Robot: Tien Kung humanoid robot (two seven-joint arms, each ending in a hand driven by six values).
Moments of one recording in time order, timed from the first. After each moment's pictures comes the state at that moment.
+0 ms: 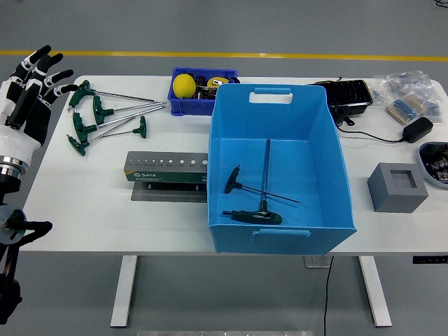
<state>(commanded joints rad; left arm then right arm) -0.13 0.13 -1.59 -1.55 0.85 0.03 -0.04 0.16 -0.21 0.23 0.24 0.16 -0.33 -0.06</state>
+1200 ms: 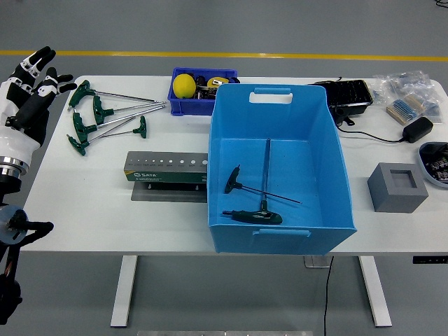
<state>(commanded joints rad) -0.13 0.14 -1.59 -1.55 0.89 0.05 -0.05 0.17 -0.21 0.23 0.24 0.16 -0.32 -0.06</state>
